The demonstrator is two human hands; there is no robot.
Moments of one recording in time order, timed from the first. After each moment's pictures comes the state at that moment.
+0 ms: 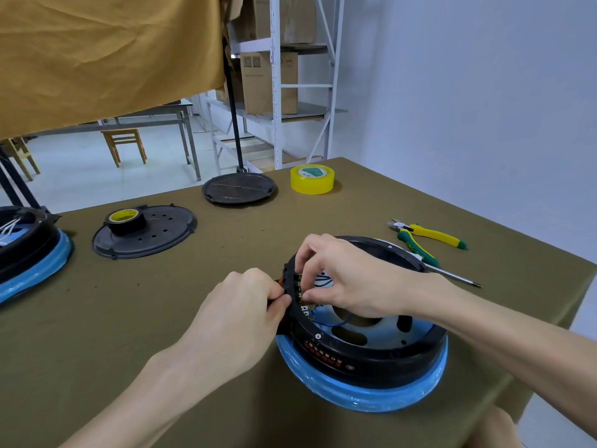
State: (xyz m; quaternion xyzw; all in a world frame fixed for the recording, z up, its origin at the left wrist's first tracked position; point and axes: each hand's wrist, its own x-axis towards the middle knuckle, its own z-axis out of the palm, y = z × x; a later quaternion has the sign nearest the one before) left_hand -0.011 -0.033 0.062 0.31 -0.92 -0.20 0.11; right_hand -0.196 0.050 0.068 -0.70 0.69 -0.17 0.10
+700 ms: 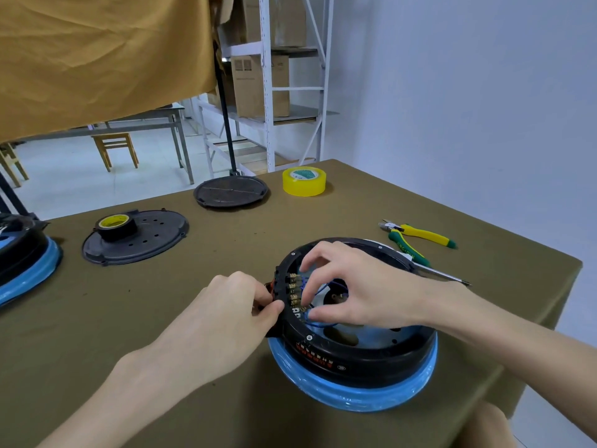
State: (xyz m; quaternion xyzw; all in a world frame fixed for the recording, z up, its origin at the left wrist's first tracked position) left_hand -0.007 -0.040 0.062 0.31 -0.92 -0.22 0.09; right_hand -0.205 0.082 0.068 -0.70 0.68 -0.18 0.10
